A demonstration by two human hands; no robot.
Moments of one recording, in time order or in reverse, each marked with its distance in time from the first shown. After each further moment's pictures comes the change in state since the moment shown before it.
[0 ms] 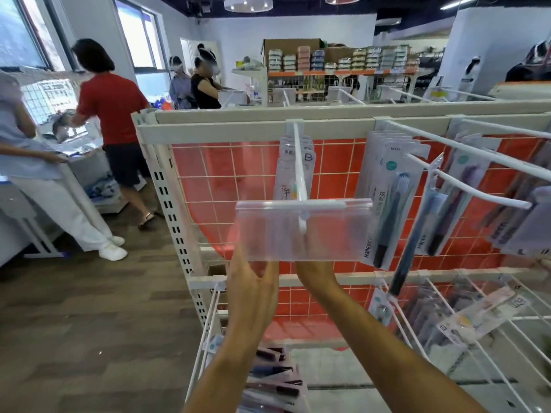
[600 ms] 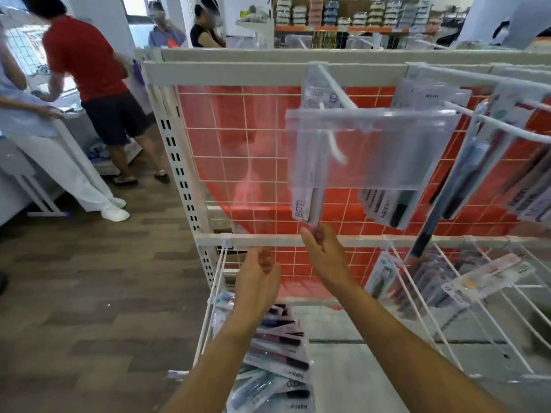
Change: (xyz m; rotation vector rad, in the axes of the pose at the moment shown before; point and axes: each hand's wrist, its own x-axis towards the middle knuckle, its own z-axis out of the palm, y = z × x) left_hand -0.018 -0.076 -0.012 0.106 -0.239 -0.199; right_hand -0.038 0.059 0.011 -0.061 -0.030 0.161
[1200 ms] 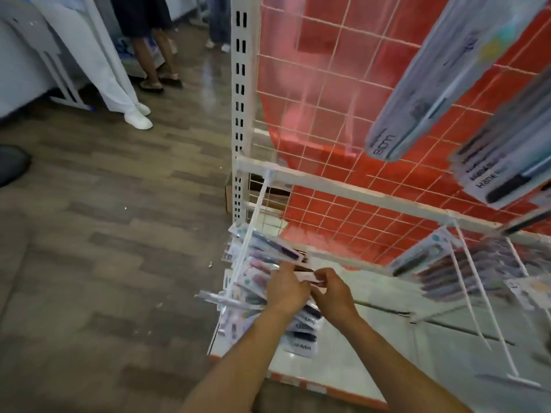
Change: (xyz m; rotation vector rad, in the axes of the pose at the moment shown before) left_hand -0.013 -0.171 0.062 0.173 -0.134 -0.455; right_hand -0.085 0.142 0.066 -0.478 -0.390 0.307
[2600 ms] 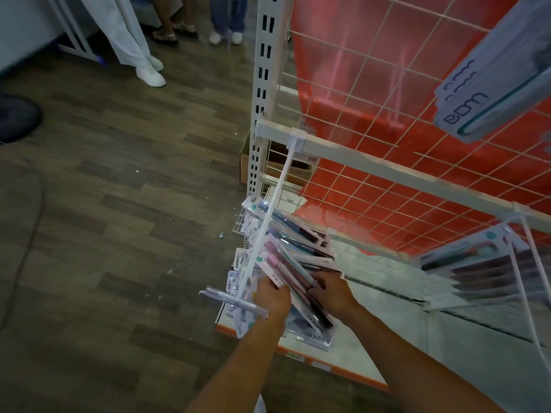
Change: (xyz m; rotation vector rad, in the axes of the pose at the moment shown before) left_hand 0.014 -0.073 0.009 -0.562 0.161 -0.395; right_hand 0.038 0.021 0.046 -0.148 -0.359 0.081
